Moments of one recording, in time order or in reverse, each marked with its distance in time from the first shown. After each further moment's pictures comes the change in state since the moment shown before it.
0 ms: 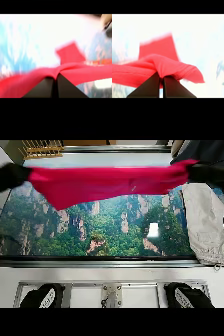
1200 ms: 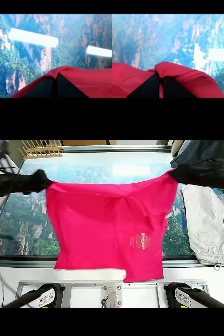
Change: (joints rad) left arm 0.000 -0.496 -0.025 -0.032 -0.006 -0.053; right arm 0.012 -0.360 0.056 0.146 0.108 0.125
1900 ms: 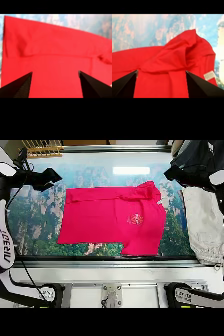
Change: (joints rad) left arm 0.038 -0.292 0.240 0.026 -0.050 0.026; right arm -0.050 -0.127 -0.014 -0.060 -0.158 0.000
